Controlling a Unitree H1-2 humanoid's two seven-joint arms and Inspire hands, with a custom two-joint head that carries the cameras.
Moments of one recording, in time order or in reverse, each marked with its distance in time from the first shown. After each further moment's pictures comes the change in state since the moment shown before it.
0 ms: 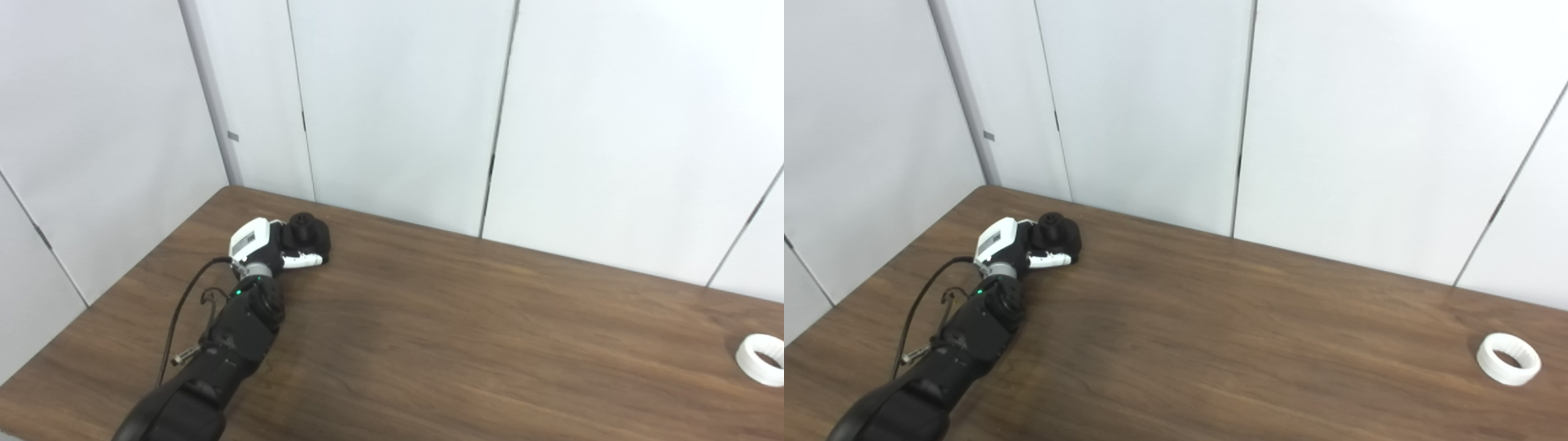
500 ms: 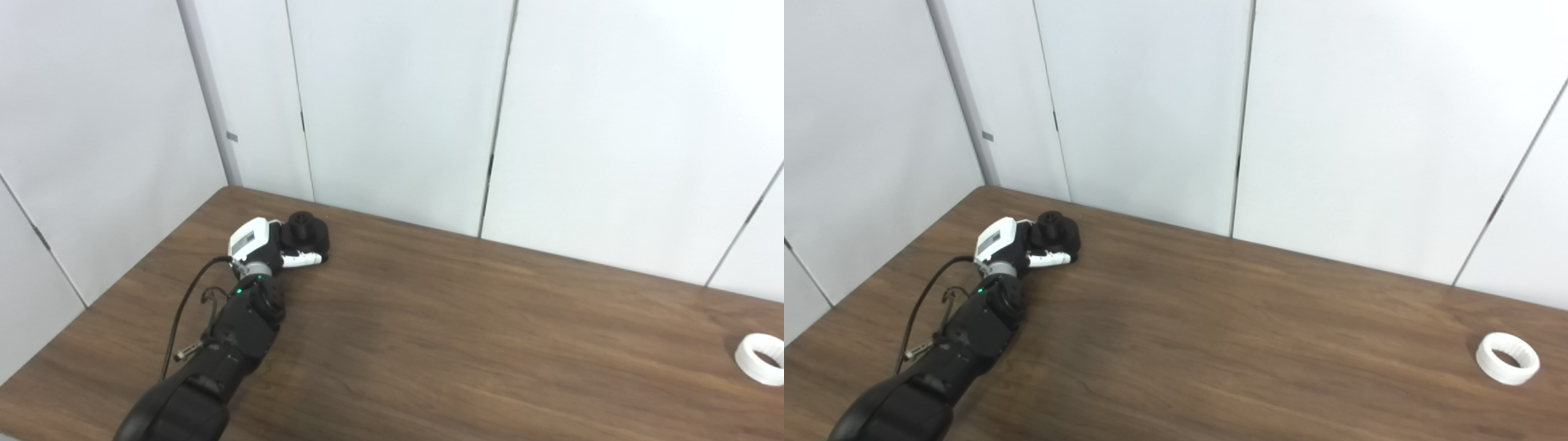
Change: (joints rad) left arm -0.021 -0.004 0.004 0.042 -0.004 -0.004 0.024; right arm 0.000 0.000 0.004 0.000 -0.012 -0.003 0.000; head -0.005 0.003
